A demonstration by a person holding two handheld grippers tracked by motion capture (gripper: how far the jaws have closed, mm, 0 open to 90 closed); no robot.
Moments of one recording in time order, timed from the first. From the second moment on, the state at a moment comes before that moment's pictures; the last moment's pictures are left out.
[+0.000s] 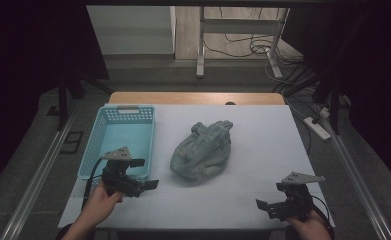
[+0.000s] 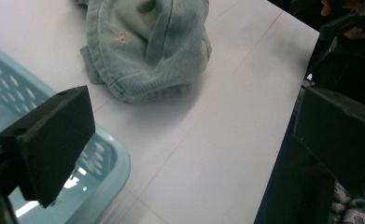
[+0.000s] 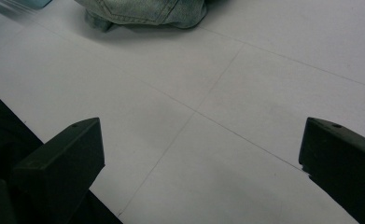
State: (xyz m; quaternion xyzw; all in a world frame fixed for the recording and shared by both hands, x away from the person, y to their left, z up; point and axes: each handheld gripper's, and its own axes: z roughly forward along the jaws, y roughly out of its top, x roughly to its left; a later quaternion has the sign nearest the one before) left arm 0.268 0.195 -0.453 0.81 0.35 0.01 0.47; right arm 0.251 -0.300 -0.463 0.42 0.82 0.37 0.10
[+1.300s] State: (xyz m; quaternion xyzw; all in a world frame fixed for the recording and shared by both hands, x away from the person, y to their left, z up) left arm 0.233 0.249 -0.478 0.78 0.40 0.02 0.48; right arm 0.251 -0.299 -0.463 0.42 0.82 0.37 0.10
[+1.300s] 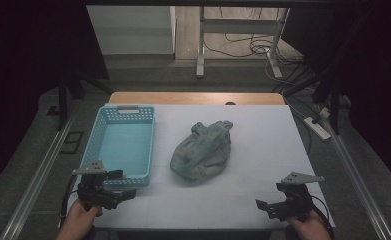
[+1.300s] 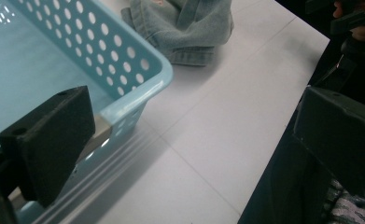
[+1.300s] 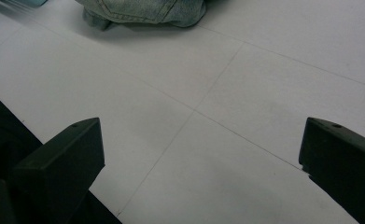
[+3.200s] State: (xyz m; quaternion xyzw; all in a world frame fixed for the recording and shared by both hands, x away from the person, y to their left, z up) left arm 0.201 0.288 -0.482 0.78 0.43 0.04 0.45; right arm 0.250 -0.299 -0.463 0.42 0.82 0.37 0.10
